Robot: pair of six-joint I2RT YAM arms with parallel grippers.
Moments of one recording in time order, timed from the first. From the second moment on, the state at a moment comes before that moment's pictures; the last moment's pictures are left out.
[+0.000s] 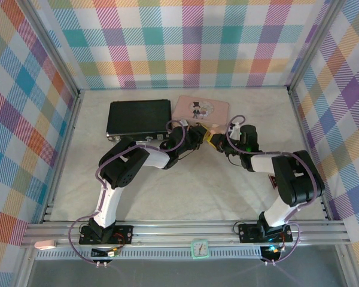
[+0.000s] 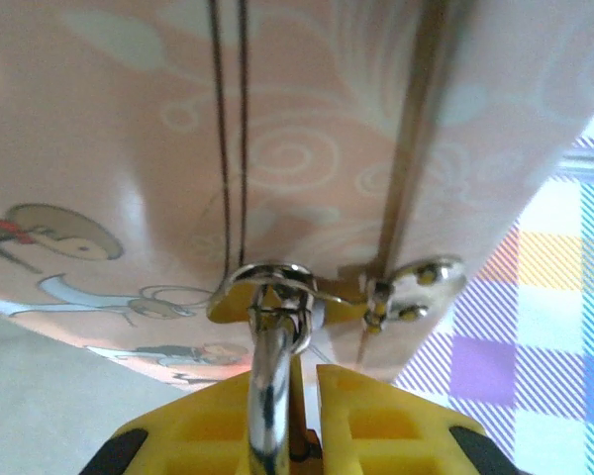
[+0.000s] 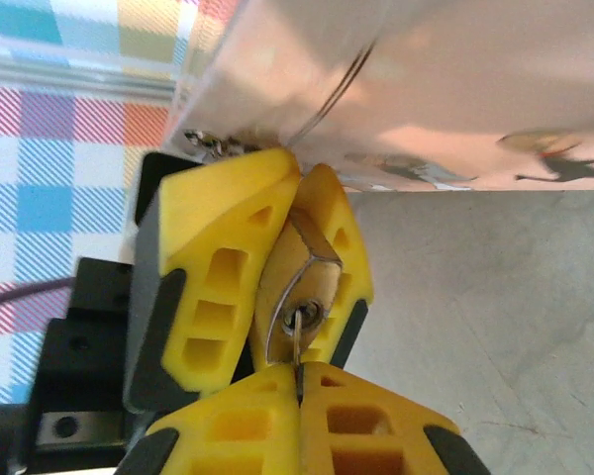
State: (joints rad) left arm -0.74 2.12 1.12 0.84 0.11 -1.58; right arm 0.26 1.62 0.62 0.57 -0.69 1.04
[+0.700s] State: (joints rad) left arm -0.75 2.12 1.11 0.84 0.21 -1.48; right arm 0.19 1.51 0.64 0.29 -0.75 0.83
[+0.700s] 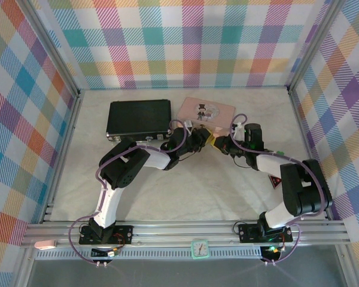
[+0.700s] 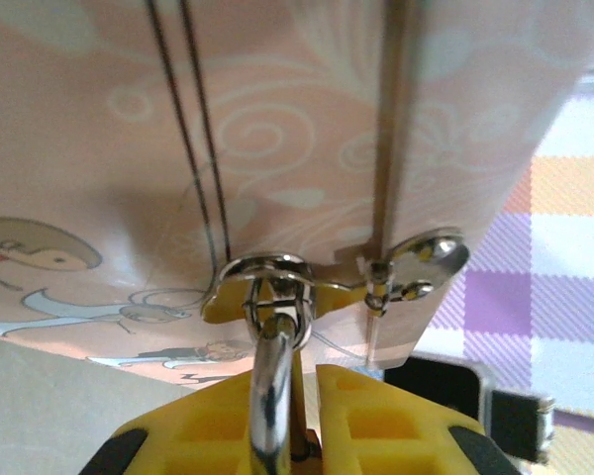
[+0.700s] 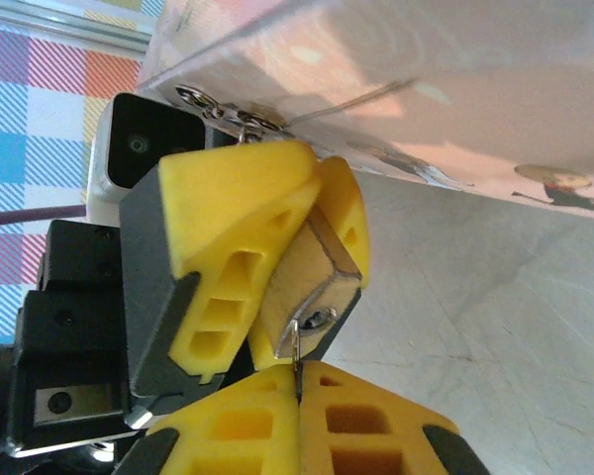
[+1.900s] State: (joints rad) left arm -0.71 1.86 0.91 0.65 0.29 -1.26; right arm 0.18 1.39 0.74 0.06 -1.20 0.55
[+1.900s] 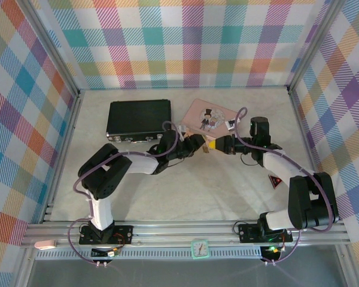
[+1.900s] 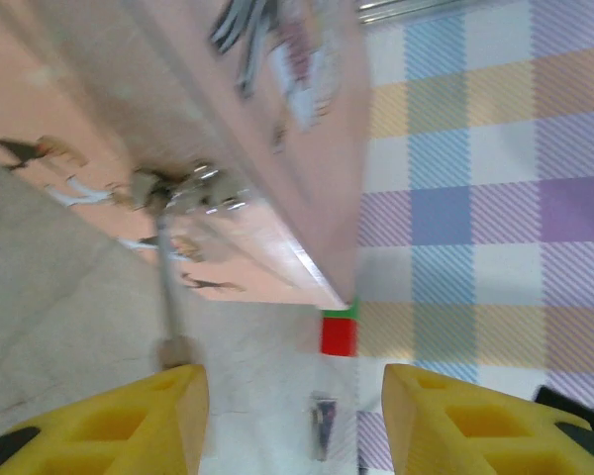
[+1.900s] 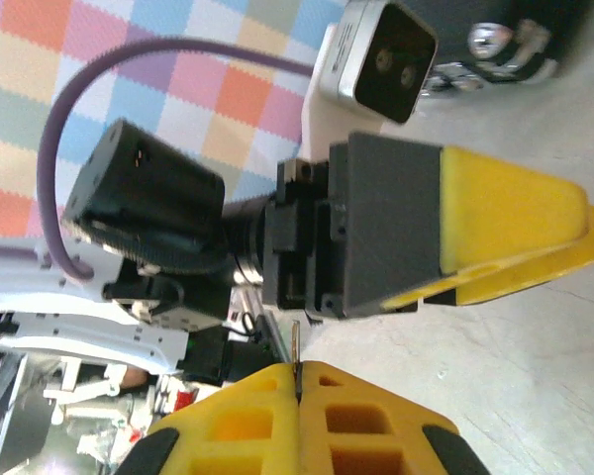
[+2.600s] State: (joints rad) left arm -0.62 1.67 0.89 0.68 0.54 -1.20; right arm 0.25 1.47 0.87 -0.10 -1.24 0.40
